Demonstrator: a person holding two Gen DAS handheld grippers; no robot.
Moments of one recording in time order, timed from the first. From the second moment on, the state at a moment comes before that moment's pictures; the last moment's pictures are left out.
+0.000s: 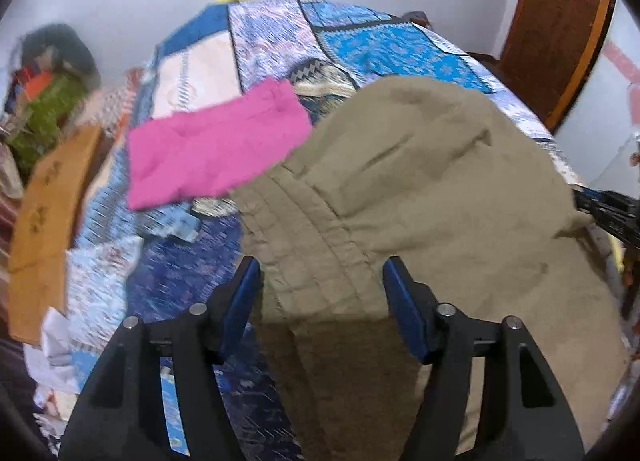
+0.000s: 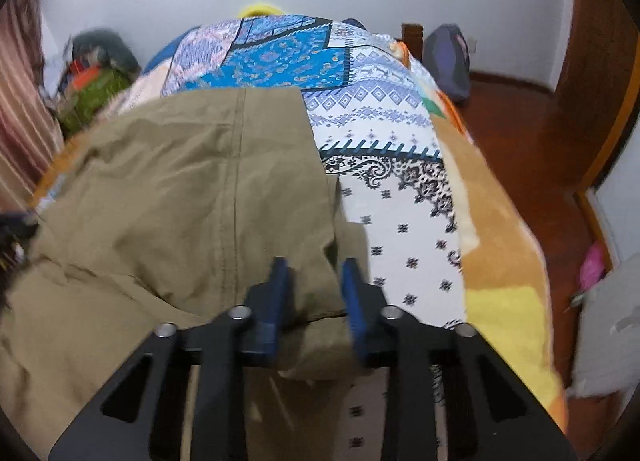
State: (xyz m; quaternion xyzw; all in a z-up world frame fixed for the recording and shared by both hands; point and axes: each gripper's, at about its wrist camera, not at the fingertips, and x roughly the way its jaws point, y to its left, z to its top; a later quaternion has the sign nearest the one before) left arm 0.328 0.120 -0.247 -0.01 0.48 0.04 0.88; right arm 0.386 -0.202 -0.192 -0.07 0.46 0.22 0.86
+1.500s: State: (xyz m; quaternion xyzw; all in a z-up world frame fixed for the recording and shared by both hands) left arm 0.417 0.183 -0.255 -0.03 0.54 0.08 0.84; right arm 0.490 -0.136 -0.152 -0.10 0.43 0.26 0.86
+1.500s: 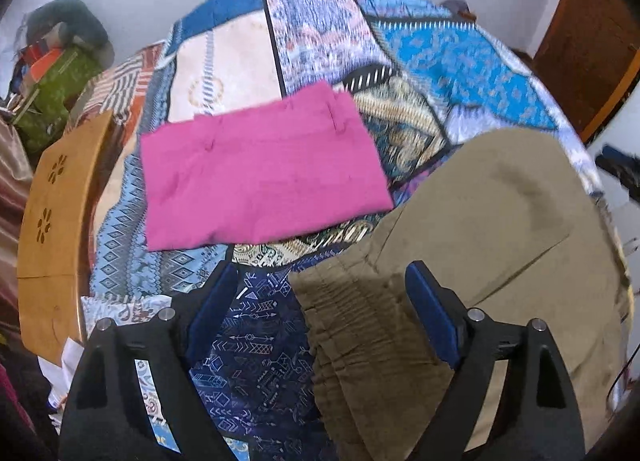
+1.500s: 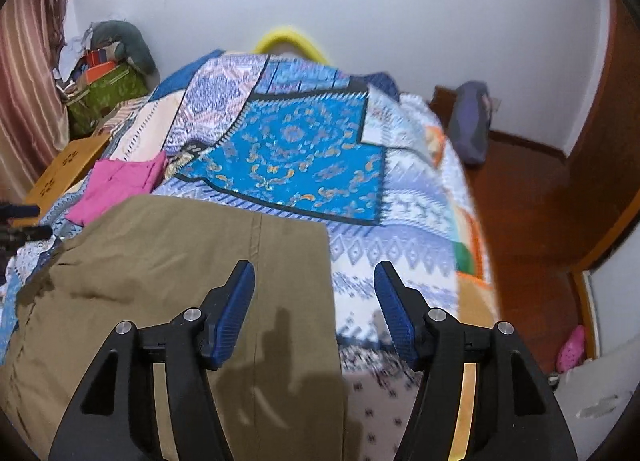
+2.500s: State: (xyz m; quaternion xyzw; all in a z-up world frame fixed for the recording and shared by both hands) left arm 0.425 0.163 -0.223 0.02 0.47 0.08 0.88; right arm 0.512 -0.109 -0.168 -0.16 0.42 0.25 0.86
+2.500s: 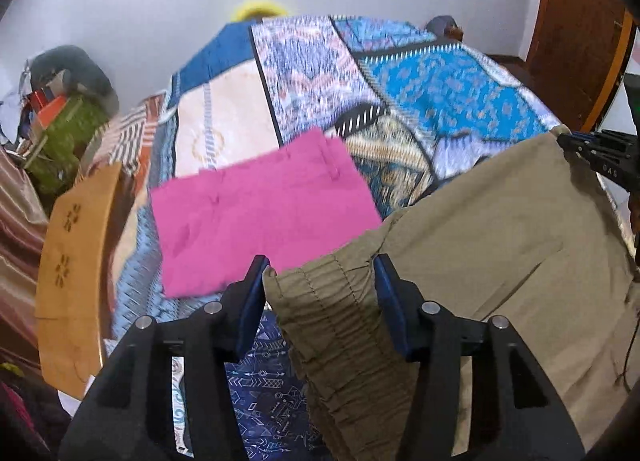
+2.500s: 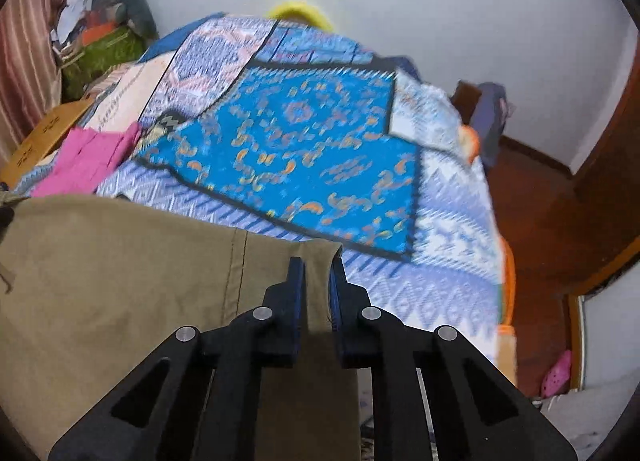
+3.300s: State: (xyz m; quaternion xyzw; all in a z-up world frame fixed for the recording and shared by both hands) left arm 0.319 0.120 -0.121 0.03 0.37 0.03 0.93; right arm 0.379 -0.210 -0.022 -0.04 0.29 0.27 0.92
